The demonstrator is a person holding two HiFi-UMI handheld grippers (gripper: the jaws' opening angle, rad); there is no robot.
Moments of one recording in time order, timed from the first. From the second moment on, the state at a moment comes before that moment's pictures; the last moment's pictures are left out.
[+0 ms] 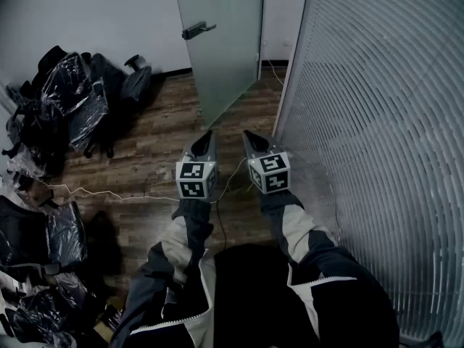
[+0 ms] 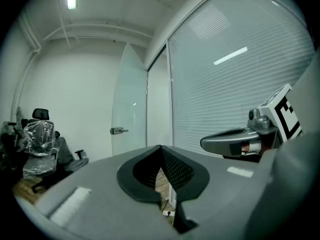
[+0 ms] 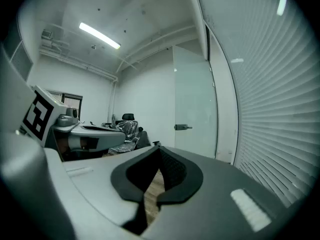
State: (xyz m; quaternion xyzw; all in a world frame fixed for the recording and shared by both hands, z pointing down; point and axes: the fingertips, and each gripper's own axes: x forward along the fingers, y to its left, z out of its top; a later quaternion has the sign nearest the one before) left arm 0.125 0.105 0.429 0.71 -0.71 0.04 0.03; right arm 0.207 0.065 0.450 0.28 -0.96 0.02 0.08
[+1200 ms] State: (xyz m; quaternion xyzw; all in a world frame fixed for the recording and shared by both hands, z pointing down) left arm 0.042 0.124 0.431 0.73 -0.69 0.02 0.03; right arm 0.144 0.089 0.439 0.31 -0.95 0.02 0.07
